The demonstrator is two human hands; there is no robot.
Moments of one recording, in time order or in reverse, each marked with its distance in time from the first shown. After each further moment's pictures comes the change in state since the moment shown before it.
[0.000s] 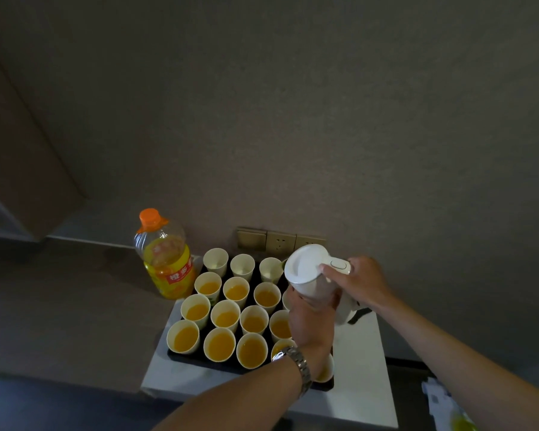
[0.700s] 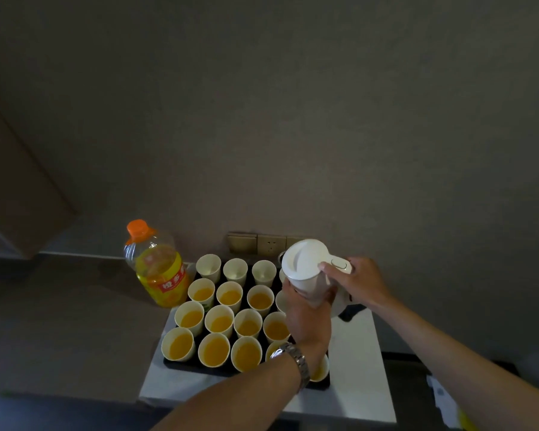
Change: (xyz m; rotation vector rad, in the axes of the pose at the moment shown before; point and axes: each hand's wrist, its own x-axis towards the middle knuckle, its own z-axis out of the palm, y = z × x) left_hand 0.004 0.006 0.014 -0.052 0.008 0.135; right_hand 0.005 0.032 -0.006 0.184 0.049 -0.020
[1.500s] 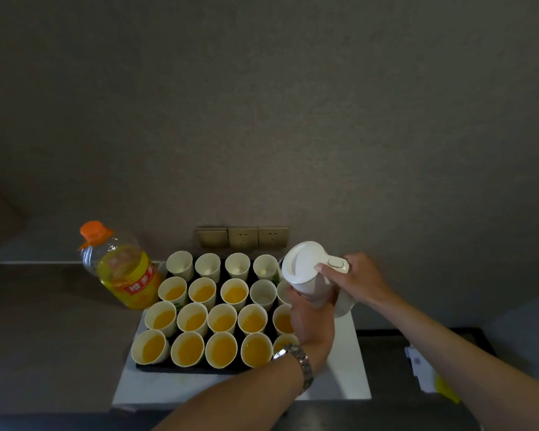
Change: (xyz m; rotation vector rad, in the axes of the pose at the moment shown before) left_hand -0.036 -0.016 0.054 0.007 -0.088 -0.076; right_hand -0.017 0.048 -0.039 -0.032 -0.020 0.015
